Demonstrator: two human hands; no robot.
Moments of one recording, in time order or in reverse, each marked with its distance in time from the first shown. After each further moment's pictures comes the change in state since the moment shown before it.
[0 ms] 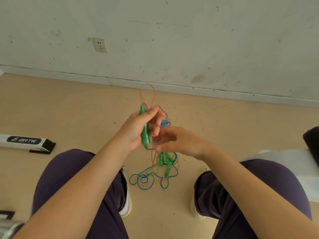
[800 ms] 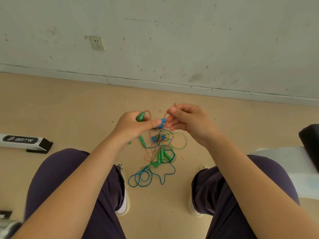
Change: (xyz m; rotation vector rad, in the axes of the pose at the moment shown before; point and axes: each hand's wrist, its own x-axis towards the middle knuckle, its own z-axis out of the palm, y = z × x) left_hand -0.002 -0.001 -0.018 0.748 0.284 0.012; right_hand -0.004 -0.024 -0.027 0.477 0.349 -0.145
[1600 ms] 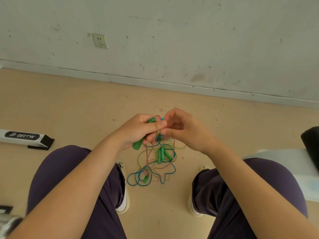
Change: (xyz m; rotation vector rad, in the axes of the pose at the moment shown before) left_hand -0.005 0.000 0.004 -0.211 -0.402 0.047; right_hand -0.021 0.002 0.015 -0.424 -0.174 -0.090
